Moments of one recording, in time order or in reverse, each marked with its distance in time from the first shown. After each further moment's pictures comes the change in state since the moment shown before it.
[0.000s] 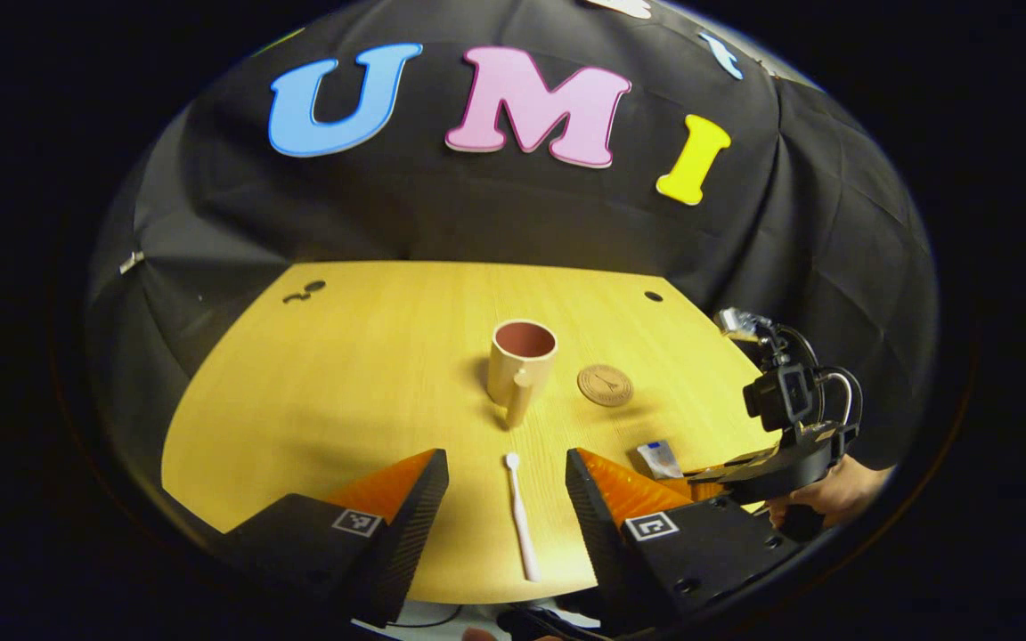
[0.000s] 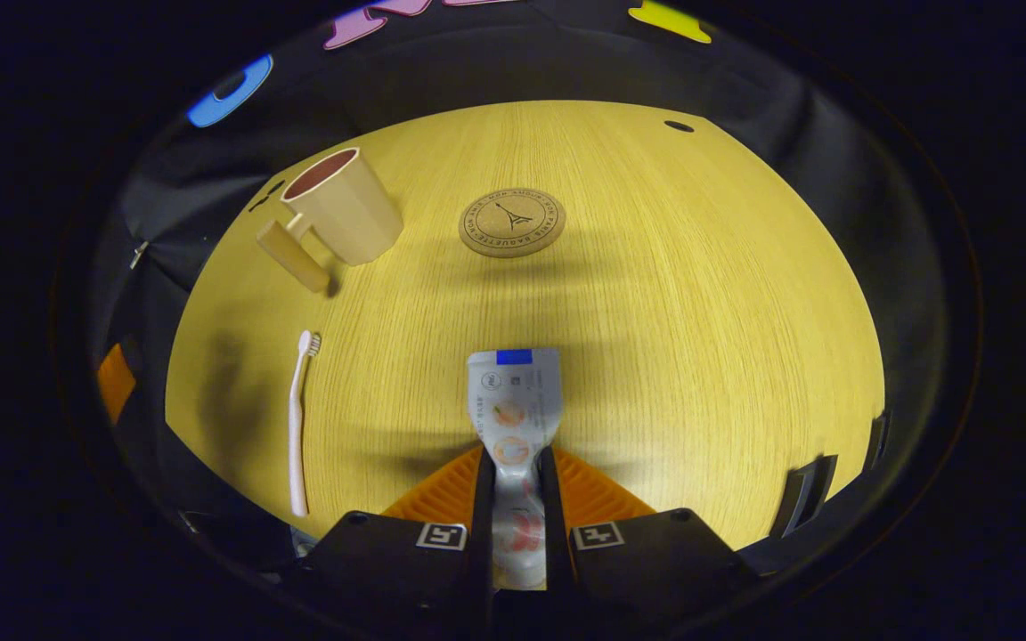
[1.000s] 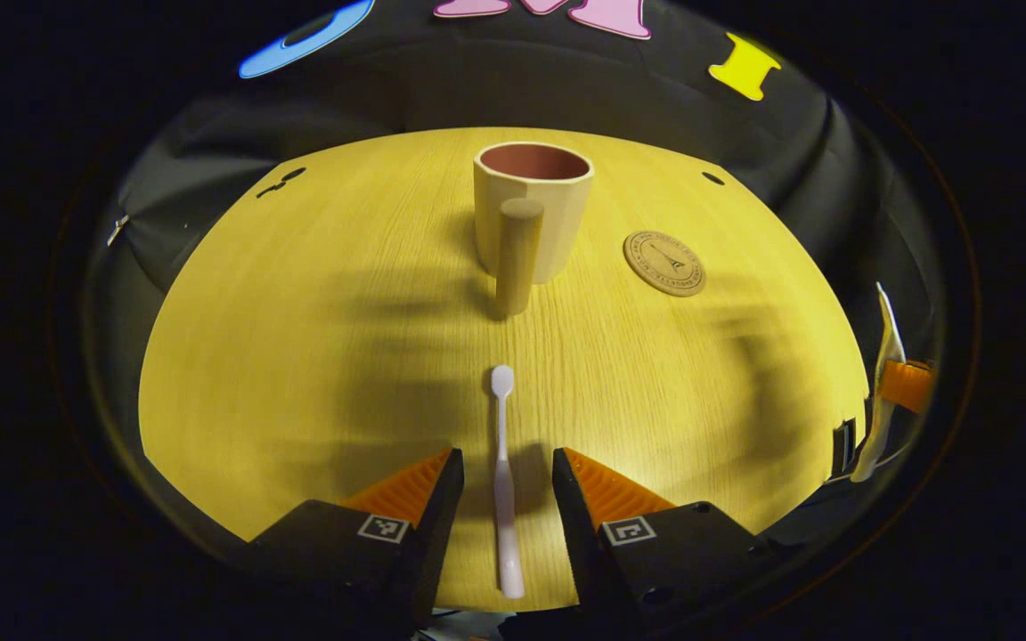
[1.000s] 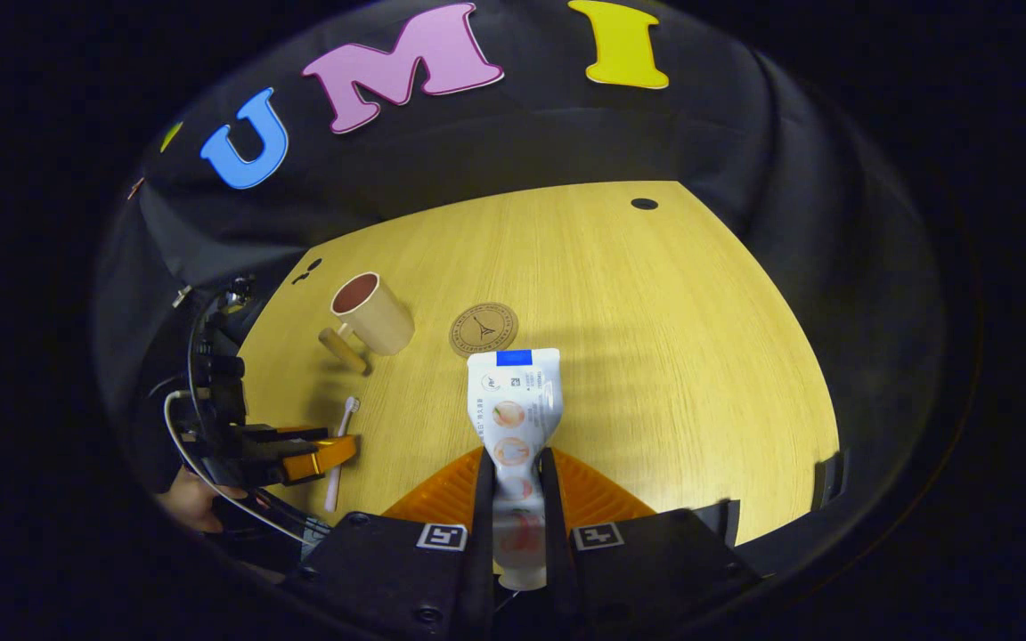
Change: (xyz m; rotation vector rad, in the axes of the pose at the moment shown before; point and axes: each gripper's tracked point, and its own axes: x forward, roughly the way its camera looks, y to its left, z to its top) left arm 0.100 -0.006 -0.100 -0.024 0.384 0.137; right arm -0.100 -0.066 0.058 0.038 -0.239 0.074
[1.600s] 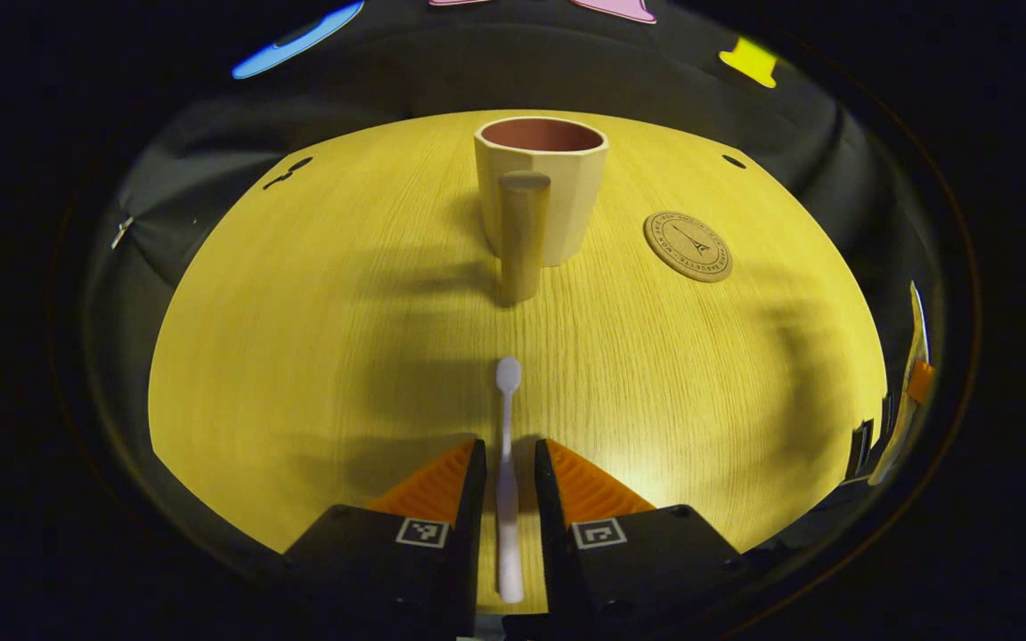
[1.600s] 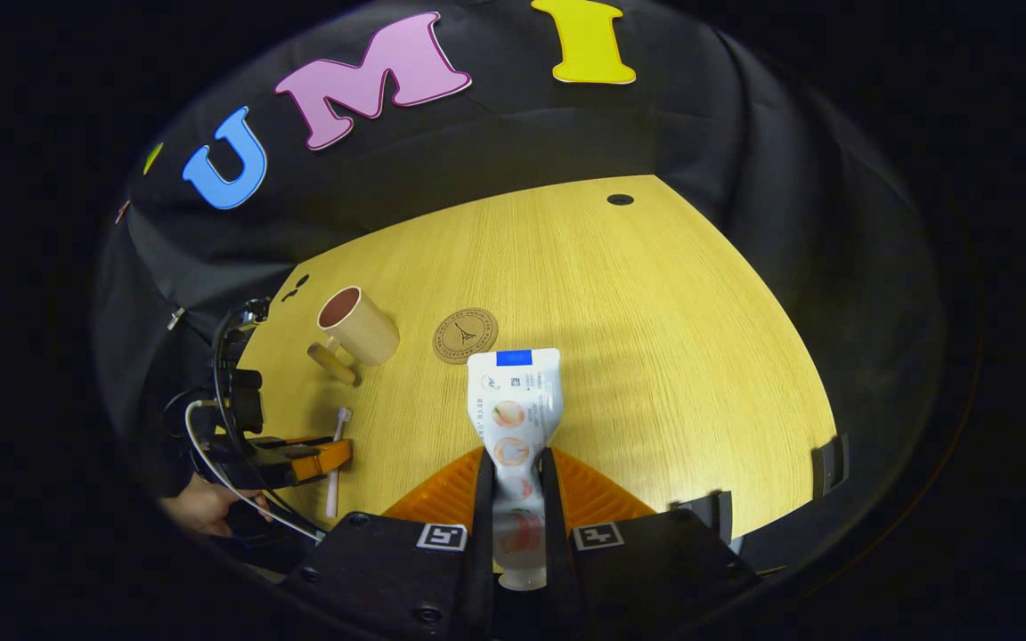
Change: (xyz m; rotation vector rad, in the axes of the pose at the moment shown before) left arm 0.008 -0.002 -0.001 0.001 0.048 0.065; right arm -0.006 -0.010 0.000 0.059 -0.012 -0.013
